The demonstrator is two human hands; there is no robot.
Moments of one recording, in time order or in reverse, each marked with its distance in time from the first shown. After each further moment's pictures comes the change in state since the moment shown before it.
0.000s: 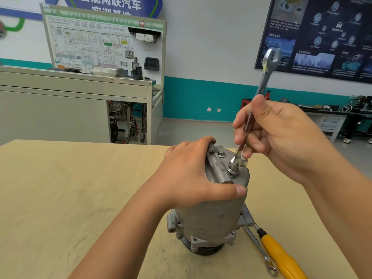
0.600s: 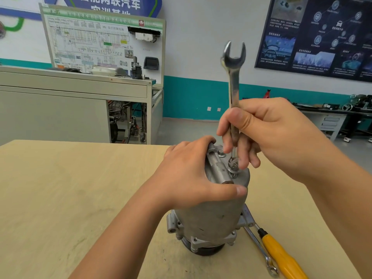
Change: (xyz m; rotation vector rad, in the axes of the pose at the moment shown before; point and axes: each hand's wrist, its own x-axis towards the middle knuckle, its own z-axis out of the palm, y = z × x) left_hand 0.000 0.002 -0.002 -0.029 0.000 0.031; right_hand -0.001 -0.010 0.009 -0.294 -0.151 -0.104
